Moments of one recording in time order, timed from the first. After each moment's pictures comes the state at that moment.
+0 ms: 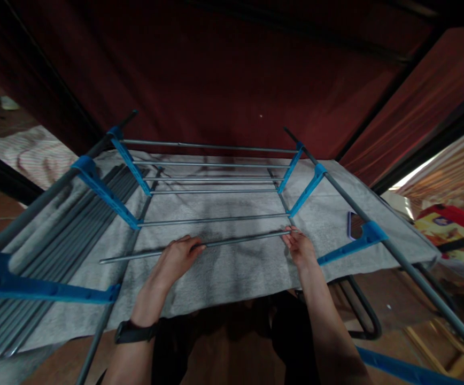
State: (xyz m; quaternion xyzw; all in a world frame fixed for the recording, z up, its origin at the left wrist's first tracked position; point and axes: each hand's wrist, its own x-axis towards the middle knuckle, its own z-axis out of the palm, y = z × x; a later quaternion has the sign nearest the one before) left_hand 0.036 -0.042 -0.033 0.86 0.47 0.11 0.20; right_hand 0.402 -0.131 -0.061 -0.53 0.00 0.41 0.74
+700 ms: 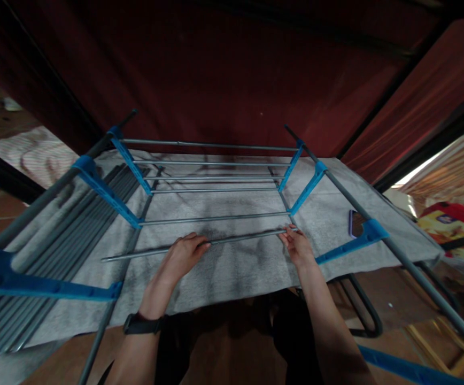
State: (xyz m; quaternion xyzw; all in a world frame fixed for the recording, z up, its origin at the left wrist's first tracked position) left_hand 0.049 -0.044 -0.030 0.87 0.45 0.11 0.19; right_hand 0.391 -0.127 -0.059 -0.53 -0.03 0.42 0.74
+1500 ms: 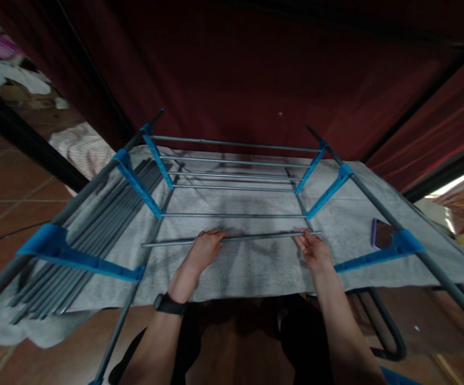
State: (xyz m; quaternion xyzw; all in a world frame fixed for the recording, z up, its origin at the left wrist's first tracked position) left_hand 0.064 -0.051 -0.032 0.87 0.46 0.07 0.17; right_hand 0.401 -0.130 -0.069 -0.50 -0.02 0.43 0.75
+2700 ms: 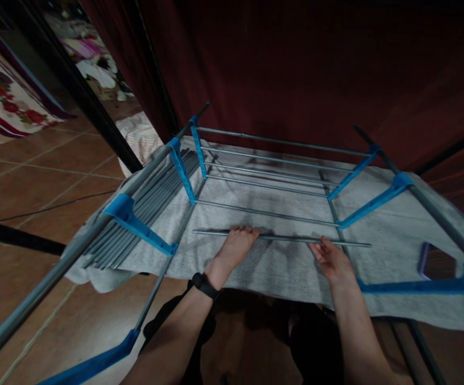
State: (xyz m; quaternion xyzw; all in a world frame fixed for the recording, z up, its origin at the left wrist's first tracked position) left_hand 0.084 -0.076 -0.030 0.90 0.44 0.04 0.03; right_hand 0.378 -0.122 -0.072 -0.54 -0.01 0.47 0.69
